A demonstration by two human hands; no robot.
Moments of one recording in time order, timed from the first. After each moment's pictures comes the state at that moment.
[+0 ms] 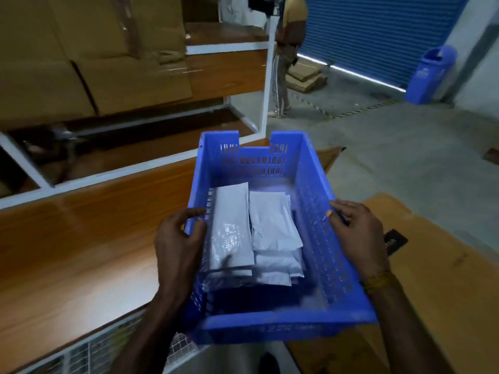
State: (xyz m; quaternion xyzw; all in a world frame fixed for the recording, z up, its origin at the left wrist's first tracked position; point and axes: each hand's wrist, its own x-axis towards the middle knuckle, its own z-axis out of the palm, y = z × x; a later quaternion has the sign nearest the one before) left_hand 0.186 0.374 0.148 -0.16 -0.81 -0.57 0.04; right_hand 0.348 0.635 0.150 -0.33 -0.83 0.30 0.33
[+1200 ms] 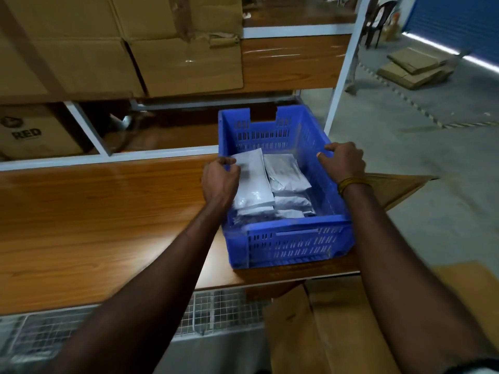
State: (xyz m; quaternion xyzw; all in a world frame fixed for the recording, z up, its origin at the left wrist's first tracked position) left_hand 0.029 0.545 0.143 0.01 -0.87 -0.48 0.07; right_hand 0.046 0.815 0.150 -0.26 -0.92 0.25 0.16
